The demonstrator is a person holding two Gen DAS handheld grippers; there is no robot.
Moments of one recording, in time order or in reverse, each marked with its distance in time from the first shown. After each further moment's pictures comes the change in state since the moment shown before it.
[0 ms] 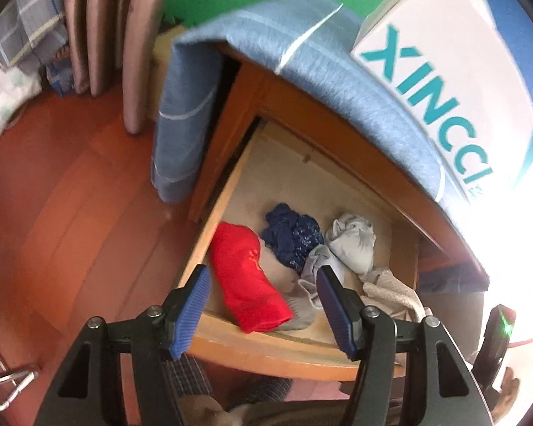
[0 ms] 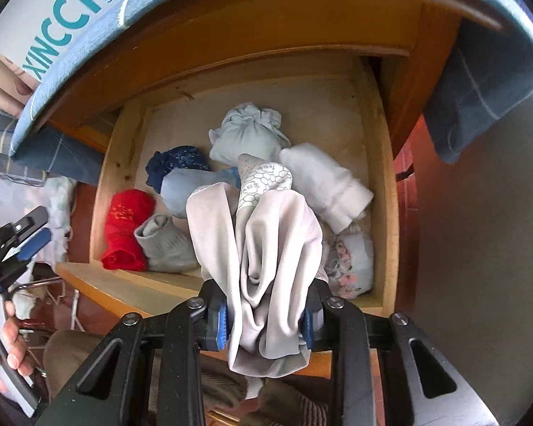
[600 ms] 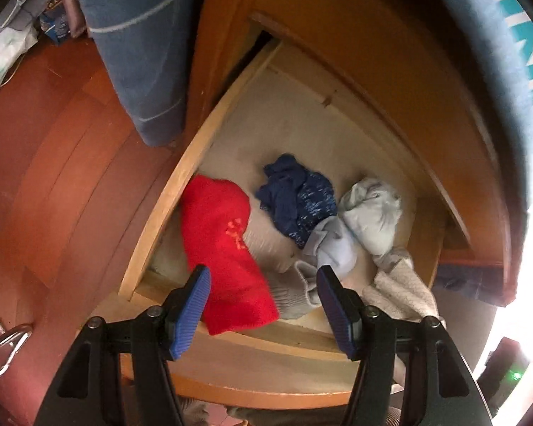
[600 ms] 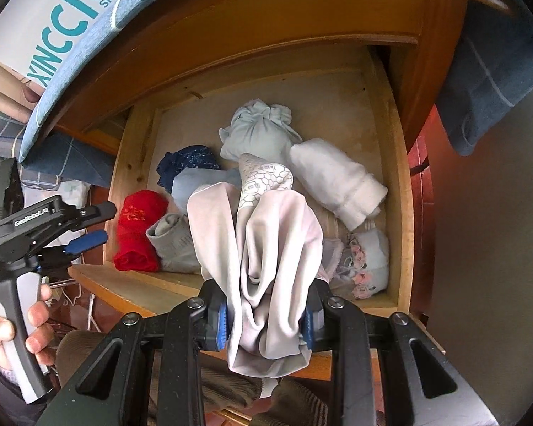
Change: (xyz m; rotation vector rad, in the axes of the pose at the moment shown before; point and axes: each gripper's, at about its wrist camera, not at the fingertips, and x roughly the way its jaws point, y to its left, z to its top) left arm 0.069 -0.020 0.007 -0.079 0.235 0.086; right arm 0.003 -0.004 0.000 0.020 0.011 0.062
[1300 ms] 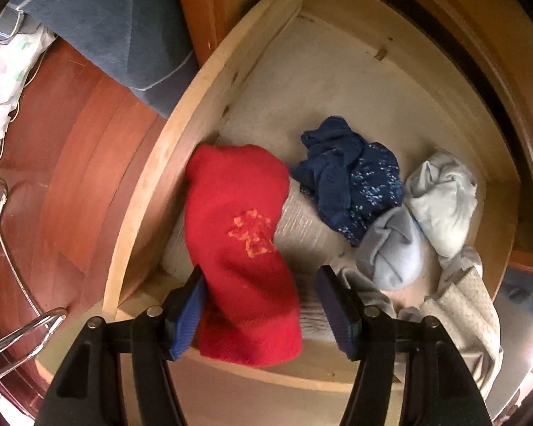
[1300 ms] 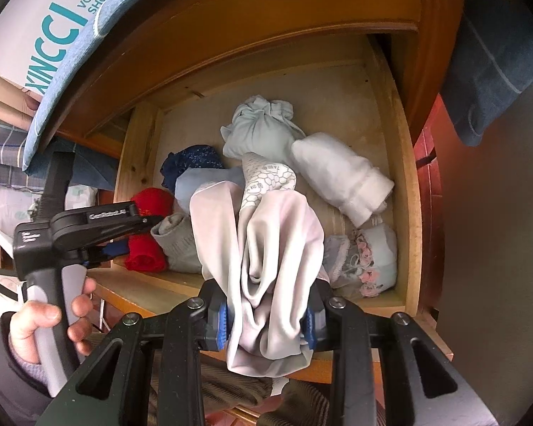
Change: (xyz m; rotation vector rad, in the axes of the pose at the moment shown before) left arm 0.061 -0.008 0.014 -0.006 0.108 0.239; right arm 0.003 -0.004 0.001 0.026 0.019 0.040
